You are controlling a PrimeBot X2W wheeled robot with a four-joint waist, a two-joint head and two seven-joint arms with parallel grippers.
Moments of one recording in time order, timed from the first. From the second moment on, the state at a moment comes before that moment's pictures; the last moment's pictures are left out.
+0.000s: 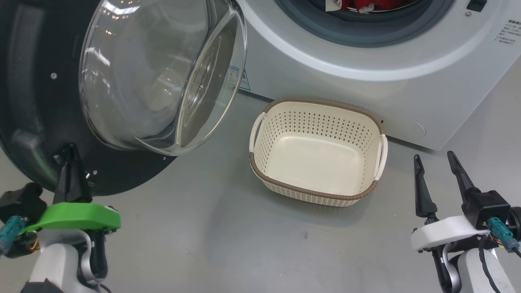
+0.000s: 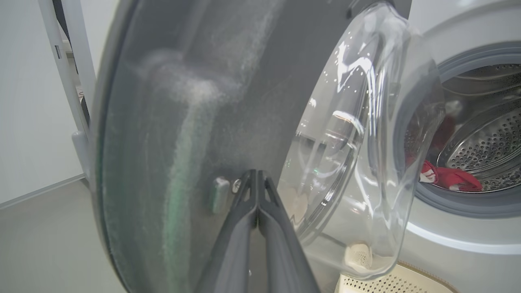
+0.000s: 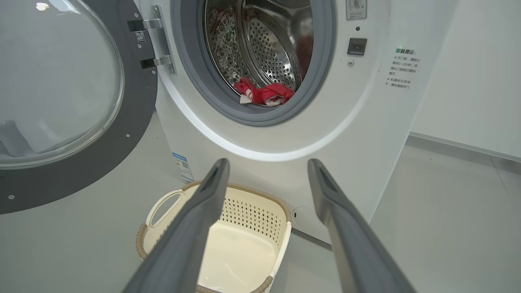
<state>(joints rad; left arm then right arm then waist) -0.24 0.09 -0.03 0.29 -0.52 0.10 -0.25 -0.07 -0.07 0.00 0.18 0.11 0.05 -0.26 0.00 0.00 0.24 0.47</state>
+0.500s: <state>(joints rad) -0.32 0.11 0.10 0.33 -0.53 0.10 -0.25 -0.09 -0.08 0.00 0.18 0.10 0.05 -0.26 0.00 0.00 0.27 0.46</state>
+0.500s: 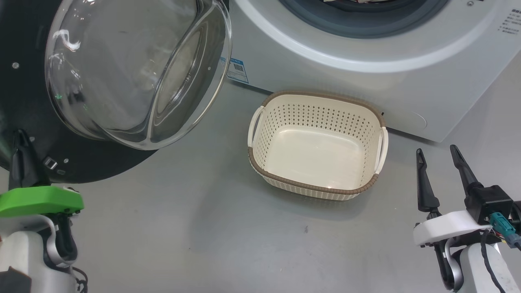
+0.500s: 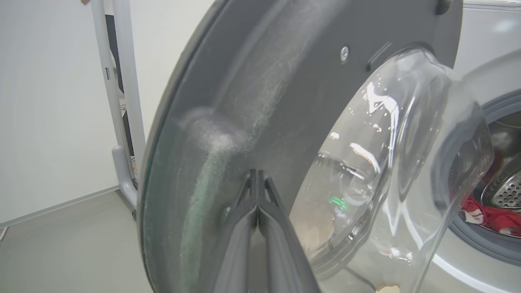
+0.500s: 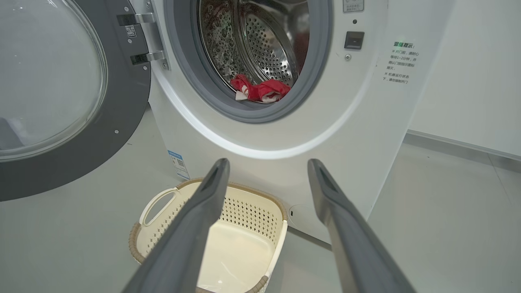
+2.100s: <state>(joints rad) -0.02 0.04 0.01 0.17 -0.36 0.02 -0.25 -0.08 -0.05 0.06 0.23 0.13 0.08 -0.26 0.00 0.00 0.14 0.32</state>
